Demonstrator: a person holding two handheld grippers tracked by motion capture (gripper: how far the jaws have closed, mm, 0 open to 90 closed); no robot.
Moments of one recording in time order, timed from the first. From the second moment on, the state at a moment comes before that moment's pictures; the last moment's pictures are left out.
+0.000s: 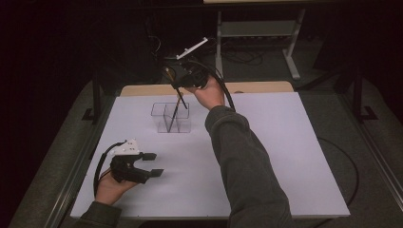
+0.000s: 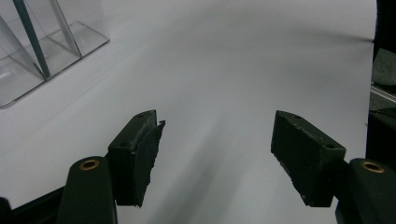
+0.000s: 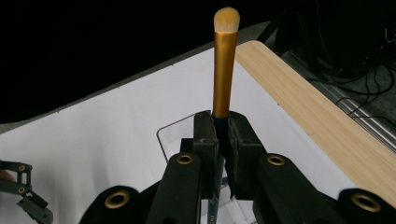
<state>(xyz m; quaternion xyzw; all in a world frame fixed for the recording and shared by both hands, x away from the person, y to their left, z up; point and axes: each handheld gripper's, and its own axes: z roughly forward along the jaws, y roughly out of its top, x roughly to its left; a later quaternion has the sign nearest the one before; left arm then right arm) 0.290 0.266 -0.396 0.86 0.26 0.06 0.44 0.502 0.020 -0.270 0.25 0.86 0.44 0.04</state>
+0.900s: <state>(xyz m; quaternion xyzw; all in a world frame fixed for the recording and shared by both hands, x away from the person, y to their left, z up) 0.291 0.265 -0.397 0.86 0.25 0.06 0.43 0.507 0.023 -0.290 0.27 0.85 0.44 0.04</state>
